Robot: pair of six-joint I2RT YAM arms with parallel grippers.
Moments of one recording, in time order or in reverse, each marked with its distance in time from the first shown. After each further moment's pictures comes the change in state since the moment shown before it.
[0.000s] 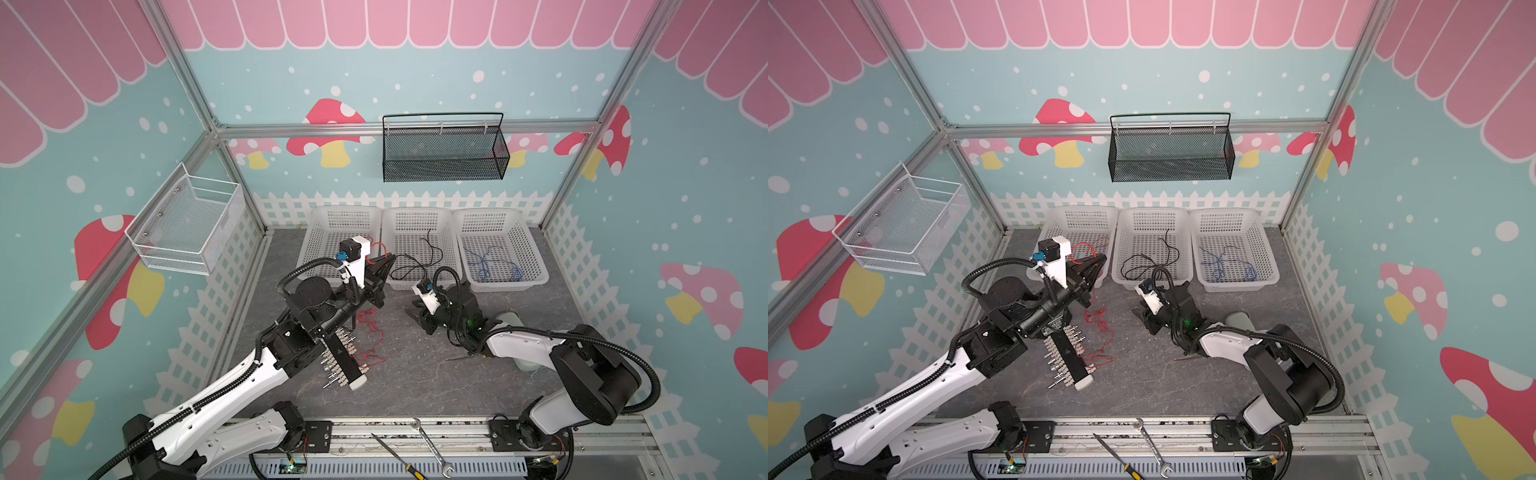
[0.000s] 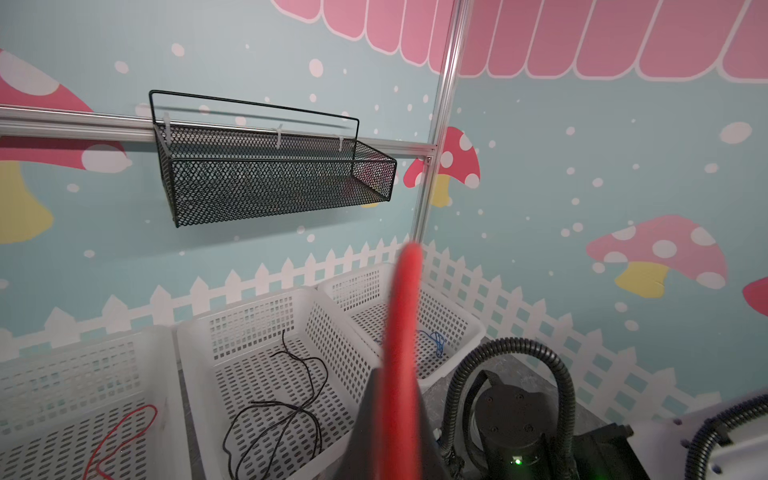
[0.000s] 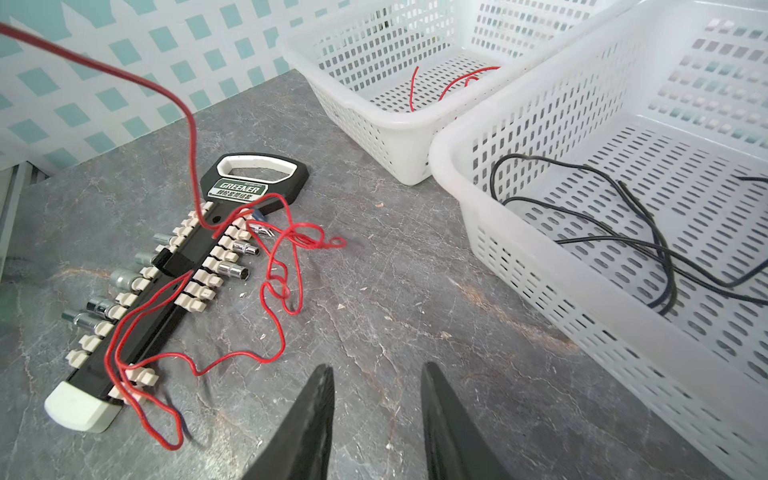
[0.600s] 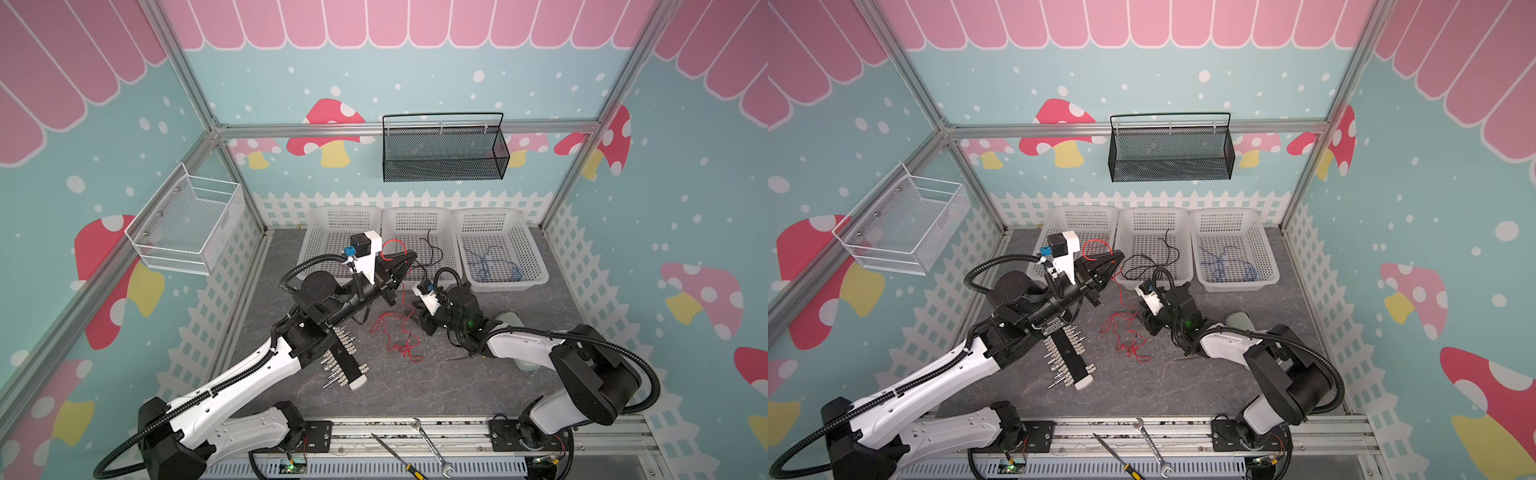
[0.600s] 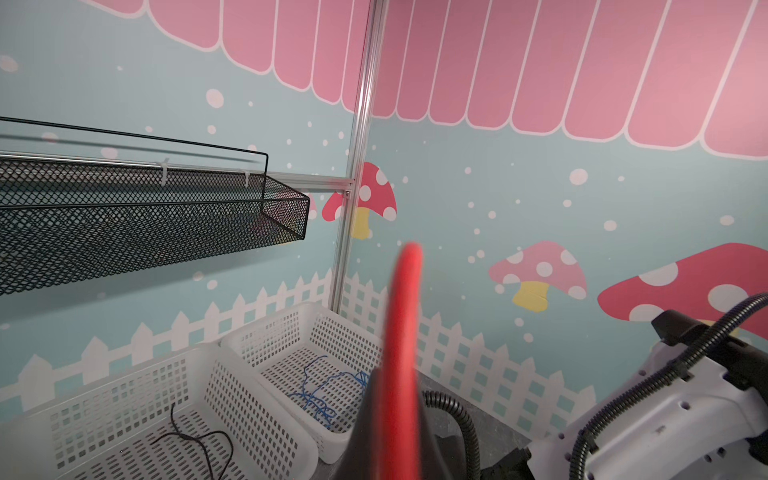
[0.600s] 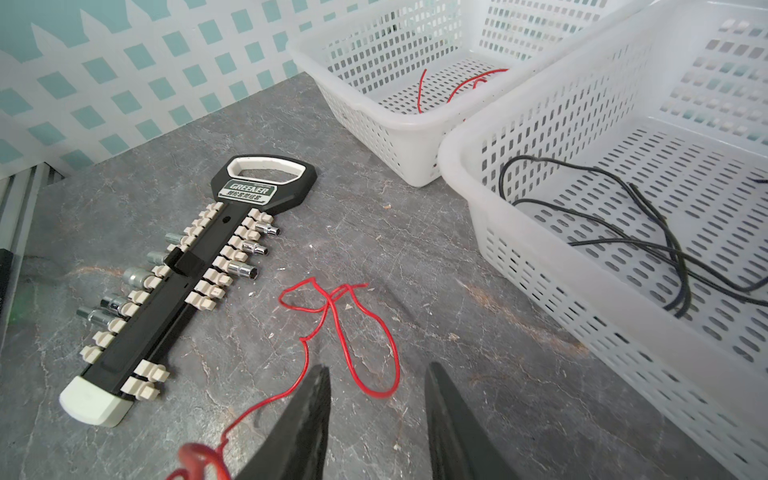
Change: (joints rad) left arm 0.000 0.100 0.028 0.193 0.216 -0.076; right arm 0.000 0.000 -0.020 0.020 -0.016 0.005
